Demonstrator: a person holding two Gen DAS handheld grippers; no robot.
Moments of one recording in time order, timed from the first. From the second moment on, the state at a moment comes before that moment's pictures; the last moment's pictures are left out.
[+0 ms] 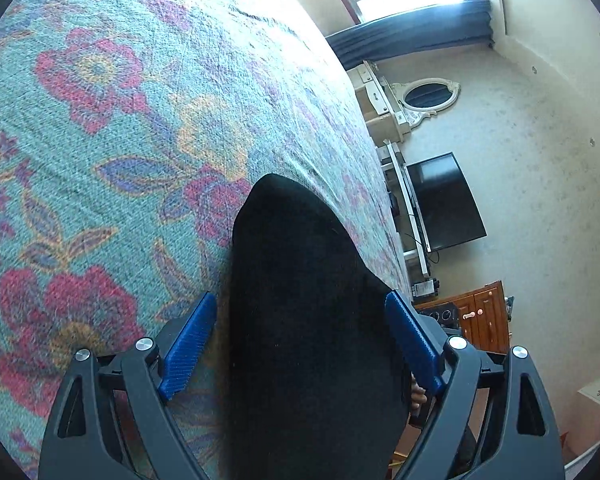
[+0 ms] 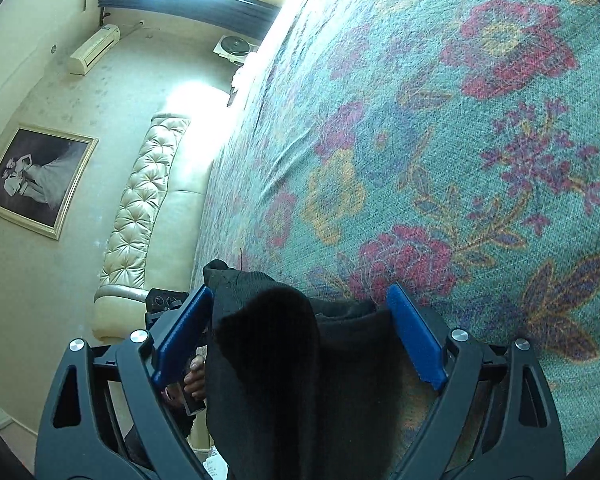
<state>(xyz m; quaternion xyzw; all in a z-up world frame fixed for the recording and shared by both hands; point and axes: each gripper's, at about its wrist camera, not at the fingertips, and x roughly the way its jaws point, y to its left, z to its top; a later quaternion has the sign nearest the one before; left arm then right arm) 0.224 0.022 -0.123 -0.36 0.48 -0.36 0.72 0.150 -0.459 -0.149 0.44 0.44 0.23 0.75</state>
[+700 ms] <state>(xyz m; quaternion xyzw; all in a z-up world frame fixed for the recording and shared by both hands) 0.235 -0.012 -0.125 -0.32 0.50 -0.35 0.73 0.152 -0.461 -0.161 0.44 0.44 0.23 0.75</state>
